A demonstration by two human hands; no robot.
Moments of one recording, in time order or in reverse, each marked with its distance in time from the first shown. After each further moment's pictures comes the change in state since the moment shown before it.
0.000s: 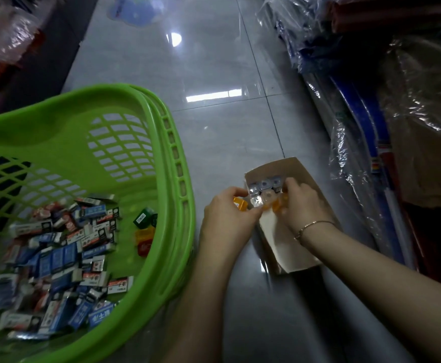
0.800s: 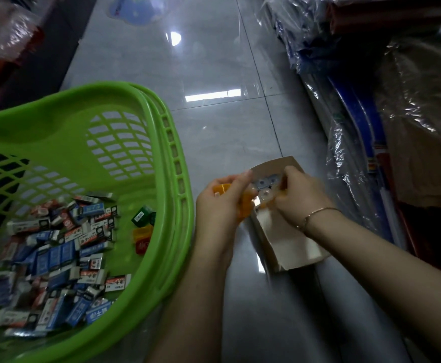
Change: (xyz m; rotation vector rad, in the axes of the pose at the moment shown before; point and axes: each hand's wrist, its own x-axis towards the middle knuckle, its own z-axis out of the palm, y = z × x) left_hand -0.006 0.017 -0.006 -0.902 -0.033 -0.134; right_hand -0.004 -0.014 -0.030 0.119 0.032 -0.070
